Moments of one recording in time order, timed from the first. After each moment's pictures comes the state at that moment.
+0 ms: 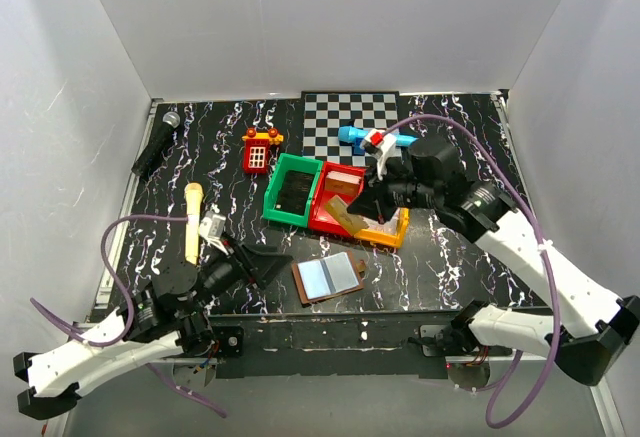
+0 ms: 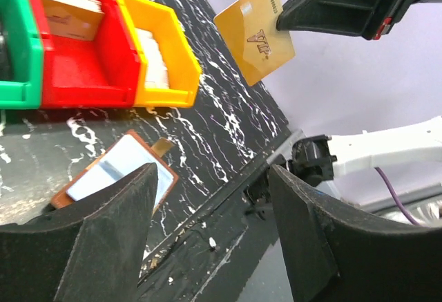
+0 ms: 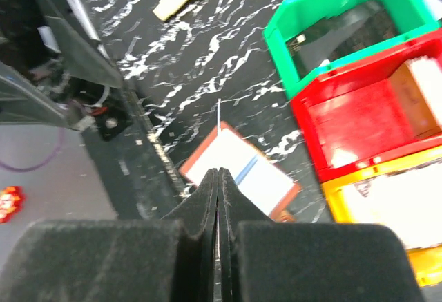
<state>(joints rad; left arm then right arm) -1.11 0.26 0.43 -0.21 -0.24 -0.72 0.74 1.07 1.18 -0.60 -0.47 0.19</state>
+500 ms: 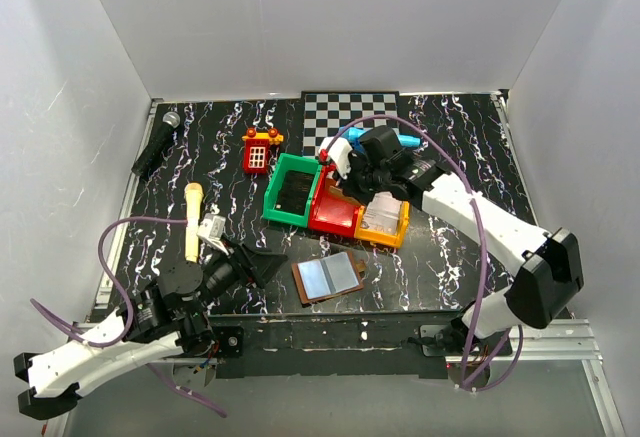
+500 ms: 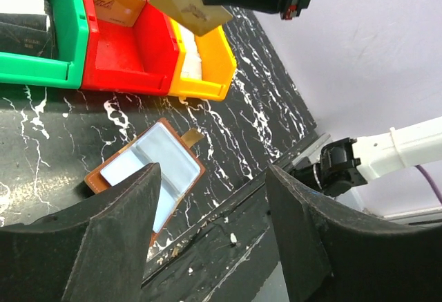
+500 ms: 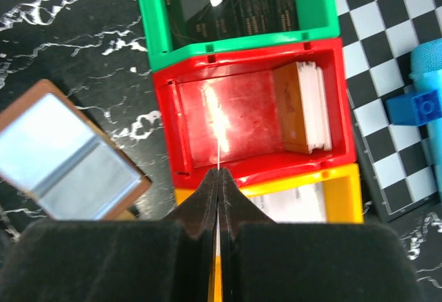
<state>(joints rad) -1.10 0.20 0.42 -0.33 -0.34 -0.76 0.74 1.45 1.28 -0.59 -0.24 -0.38</state>
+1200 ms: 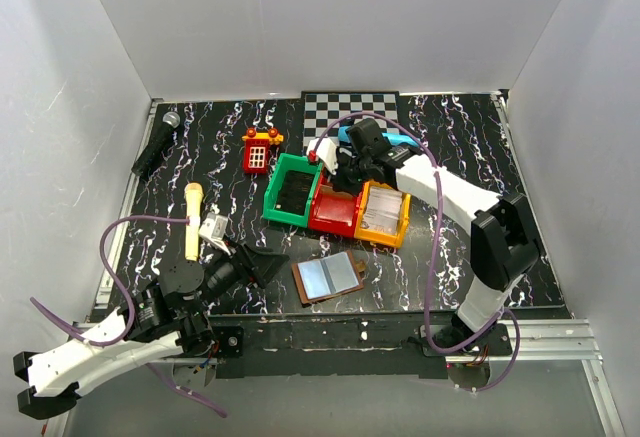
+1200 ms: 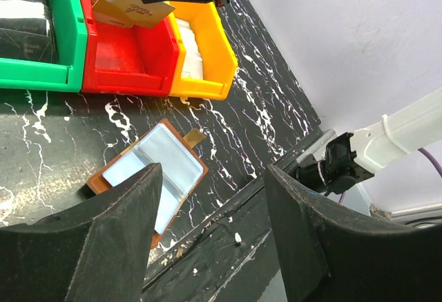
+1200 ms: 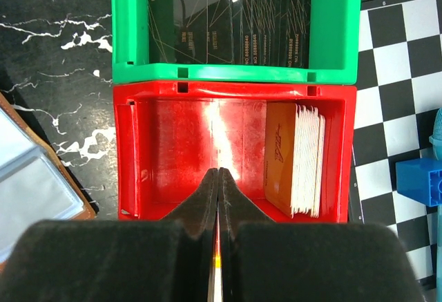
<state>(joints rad) -1.10 0.24 0.43 -0.32 -0.33 -0.73 0.67 1.71 1.36 -0.50 -0.38 -0.61</state>
